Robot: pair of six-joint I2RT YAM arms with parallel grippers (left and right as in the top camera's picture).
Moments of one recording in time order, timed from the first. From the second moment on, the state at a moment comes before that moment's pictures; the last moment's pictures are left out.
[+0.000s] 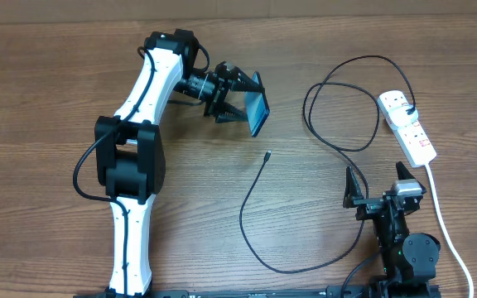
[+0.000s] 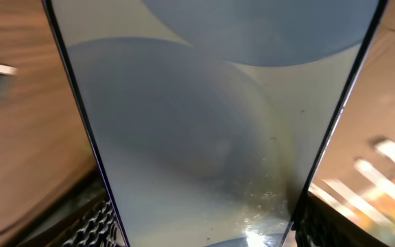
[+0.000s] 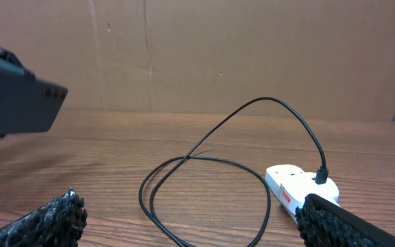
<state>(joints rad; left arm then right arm) -0.21 2.42 2.13 -1.43 1.30 -0.41 0.03 0.01 0.02 -0.04 -0.06 -0.01</state>
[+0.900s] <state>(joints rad) -0.13 2.42 2.13 -1.49 1.52 -0.41 0.03 0.01 0.02 -0.03 -0.06 -0.01</state>
